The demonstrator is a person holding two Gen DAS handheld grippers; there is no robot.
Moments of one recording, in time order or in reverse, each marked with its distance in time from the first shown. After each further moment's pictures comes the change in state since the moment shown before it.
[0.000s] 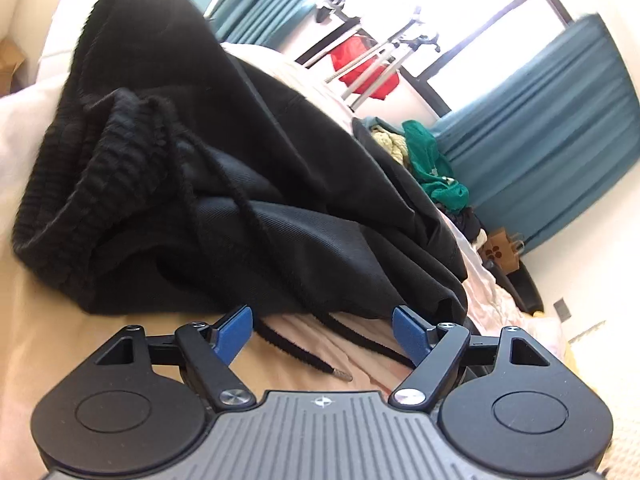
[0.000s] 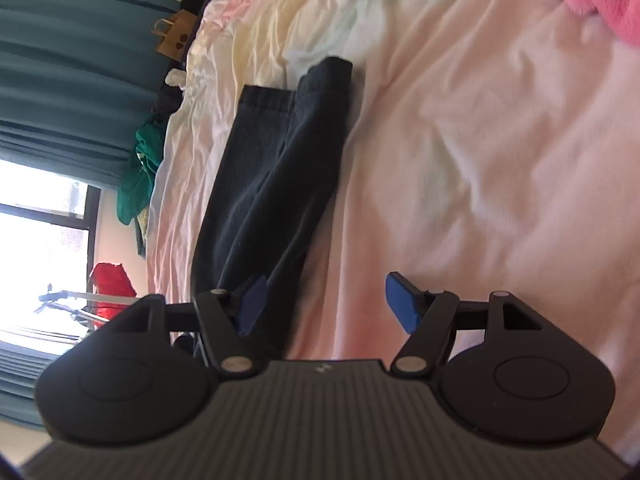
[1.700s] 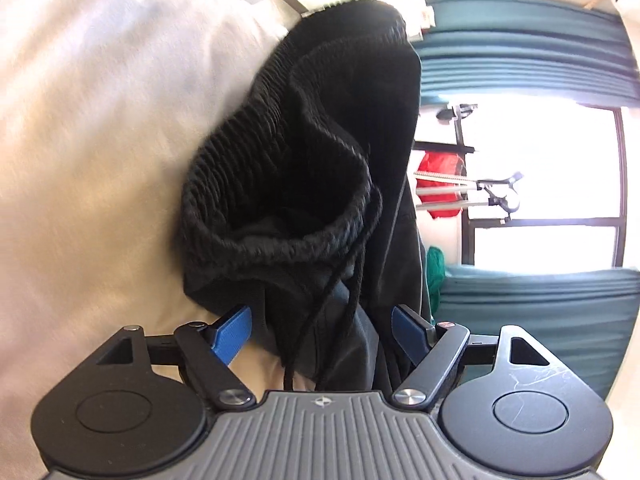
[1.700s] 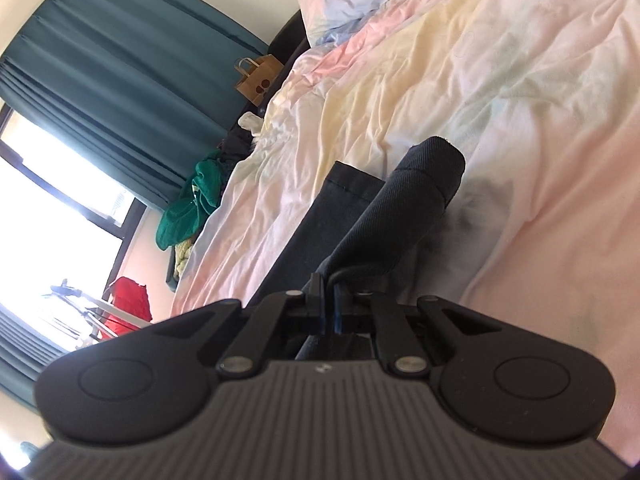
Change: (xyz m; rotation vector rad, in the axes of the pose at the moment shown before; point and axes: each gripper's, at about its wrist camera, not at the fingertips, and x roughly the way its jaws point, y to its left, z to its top) left arm -0.062 0.025 -0.011 -0.682 -0.178 -0.082; right arm 0.041 0.052 0.039 -0.259 -0.263 0.131
